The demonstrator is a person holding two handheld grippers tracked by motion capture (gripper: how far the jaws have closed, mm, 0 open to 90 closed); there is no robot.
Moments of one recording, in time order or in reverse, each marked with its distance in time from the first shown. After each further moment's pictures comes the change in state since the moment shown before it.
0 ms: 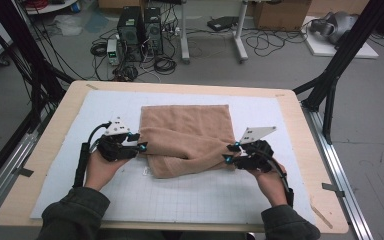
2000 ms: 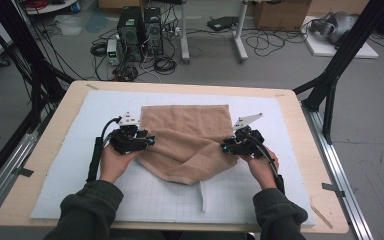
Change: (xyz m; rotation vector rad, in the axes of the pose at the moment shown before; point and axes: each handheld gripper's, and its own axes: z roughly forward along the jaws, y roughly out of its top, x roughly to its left) left arm 0.011 0.010 0.019 0.007 0.047 -0.109; right arm -0.040 0.007 0.029 0.089 -0.035 0.071
